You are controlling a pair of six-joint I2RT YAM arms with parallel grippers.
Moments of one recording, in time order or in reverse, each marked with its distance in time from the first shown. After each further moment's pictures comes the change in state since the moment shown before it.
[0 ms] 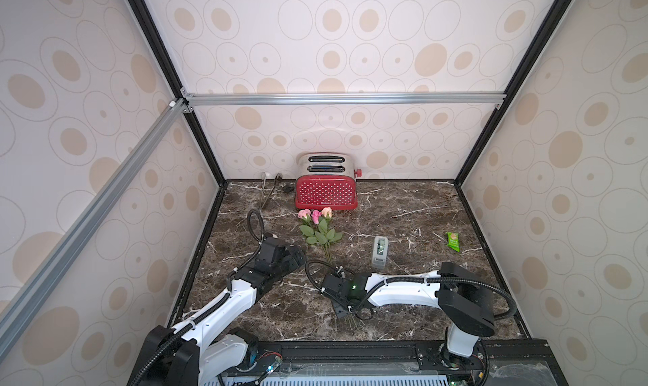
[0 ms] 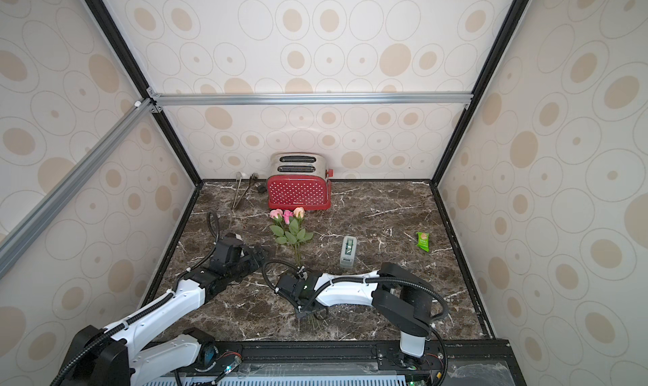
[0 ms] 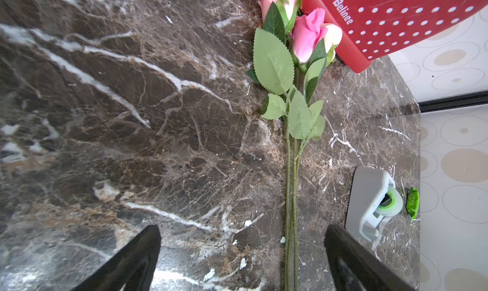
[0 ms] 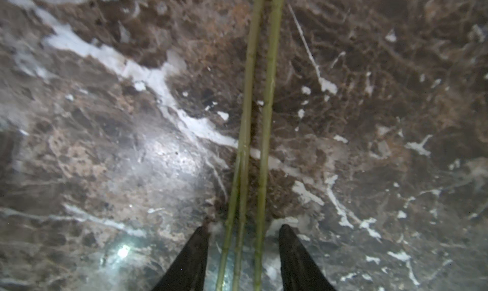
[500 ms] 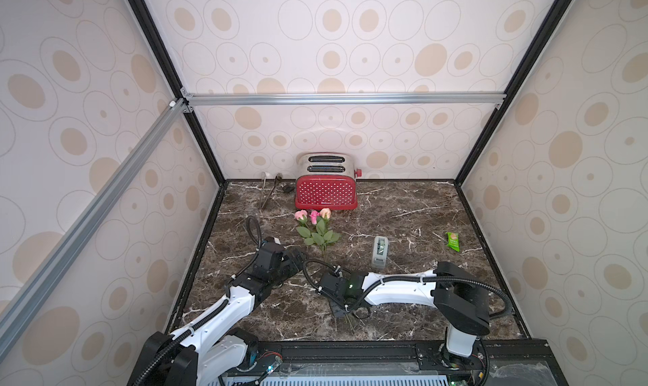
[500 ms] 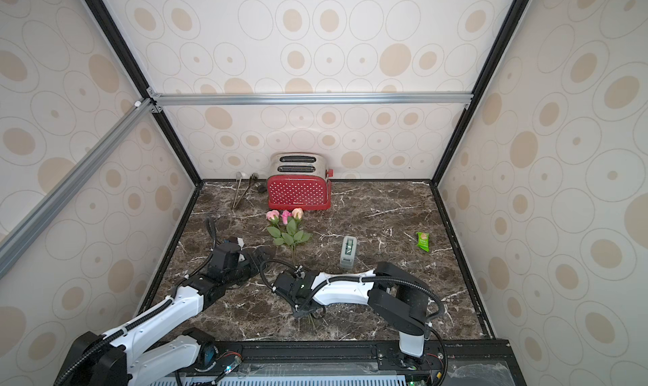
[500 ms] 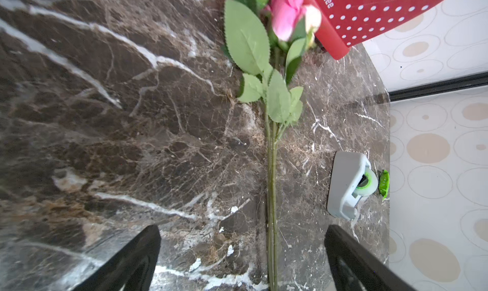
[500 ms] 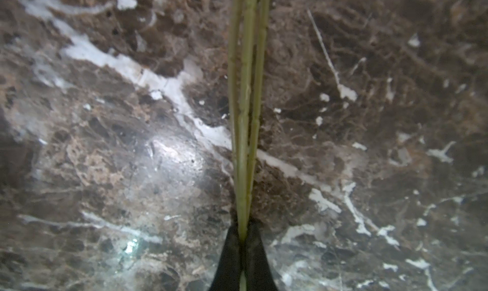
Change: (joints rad) left arm 0.003 -0.032 -0.089 0.117 0.113 -0.042; right arm 0.001 0.019 0.019 0.010 -0.030 0.009
